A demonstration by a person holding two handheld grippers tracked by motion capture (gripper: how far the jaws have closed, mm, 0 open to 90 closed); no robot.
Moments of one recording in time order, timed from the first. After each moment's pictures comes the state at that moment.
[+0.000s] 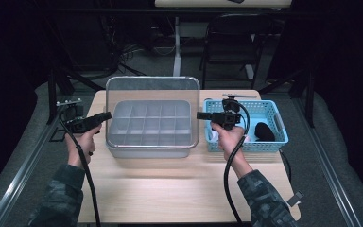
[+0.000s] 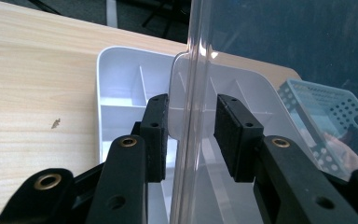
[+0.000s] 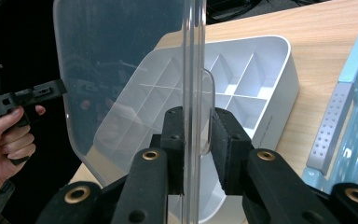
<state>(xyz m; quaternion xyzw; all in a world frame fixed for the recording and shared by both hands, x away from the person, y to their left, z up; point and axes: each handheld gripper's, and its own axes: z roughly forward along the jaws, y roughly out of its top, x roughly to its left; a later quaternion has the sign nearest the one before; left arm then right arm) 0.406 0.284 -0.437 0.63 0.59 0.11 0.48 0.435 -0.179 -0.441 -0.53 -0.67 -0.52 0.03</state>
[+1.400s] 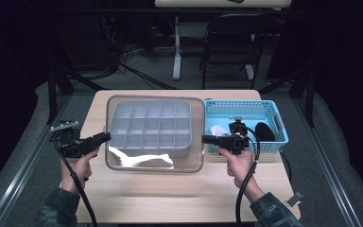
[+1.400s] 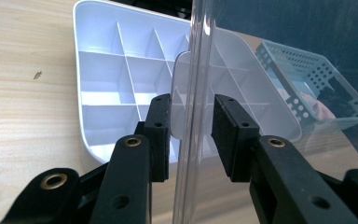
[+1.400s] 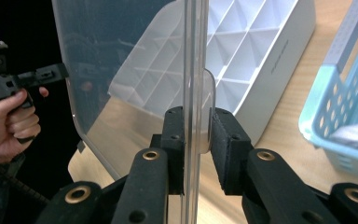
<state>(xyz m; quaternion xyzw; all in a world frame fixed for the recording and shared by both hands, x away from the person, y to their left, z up) 0.339 0.282 -0.454 0.66 0.57 0.10 0.48 0.368 -0.194 -0.463 -0.51 -0.69 -0.51 0.06</state>
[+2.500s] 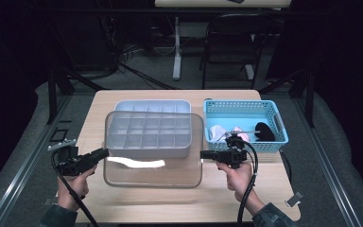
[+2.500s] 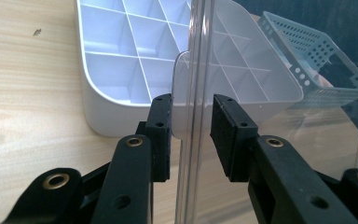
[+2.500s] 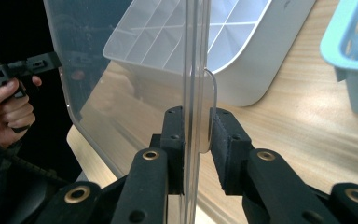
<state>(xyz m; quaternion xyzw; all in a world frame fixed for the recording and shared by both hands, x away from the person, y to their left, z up) 0.303 0.290 -0.480 0.66 0.57 0.09 0.48 0.345 -0.189 -0.492 -0.51 -0.71 -0.48 0.09</state>
